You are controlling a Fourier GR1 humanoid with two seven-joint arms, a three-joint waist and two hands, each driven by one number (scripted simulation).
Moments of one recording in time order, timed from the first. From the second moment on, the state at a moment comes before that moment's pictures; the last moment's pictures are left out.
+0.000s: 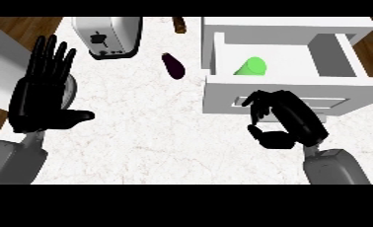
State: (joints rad) left arm -0.23 0.56 -0.22 -1.47 0.85 0.14 -0.36; right arm -0.19 -0.29 0.22 -1.56 0.66 0.19 -0.17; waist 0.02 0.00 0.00
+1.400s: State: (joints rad) left arm -0.11 0.51 -0.04 -1.43 0.79 -0.12 -0.35; right arm -0.86 -0.26 -0.01 -0.39 0.78 0.06 -0.59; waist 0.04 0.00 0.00
